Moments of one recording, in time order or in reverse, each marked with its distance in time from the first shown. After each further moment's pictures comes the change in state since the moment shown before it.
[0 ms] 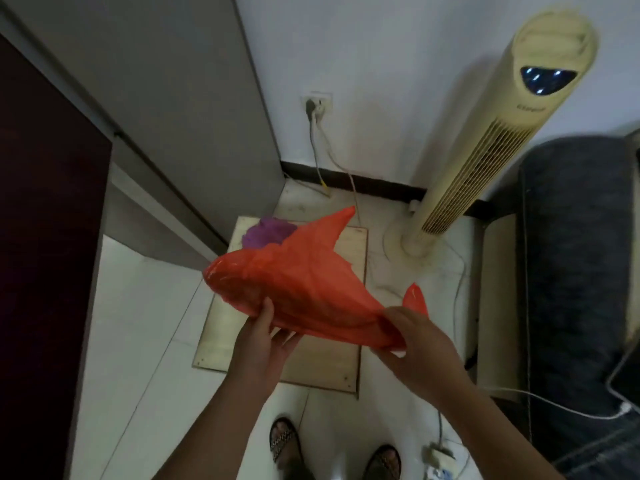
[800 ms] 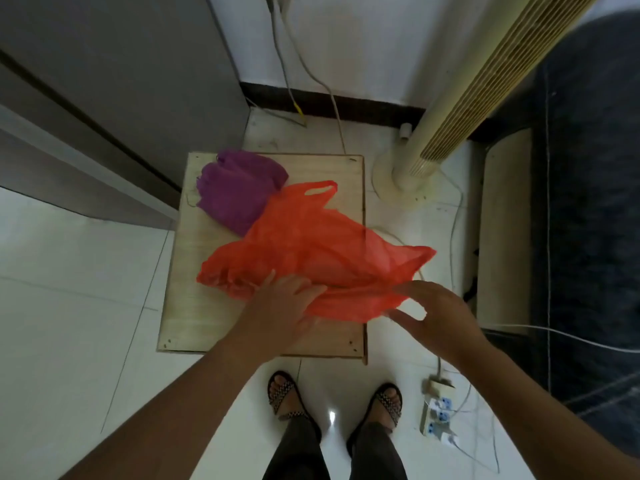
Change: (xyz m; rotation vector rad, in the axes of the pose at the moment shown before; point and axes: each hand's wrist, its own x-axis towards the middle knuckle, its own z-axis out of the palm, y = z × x) left_hand 0.116 -0.048 -0.046 2.096 -0.655 0.825; right_hand 0.013 0.076 0.087 0.027 -0.067 0.143
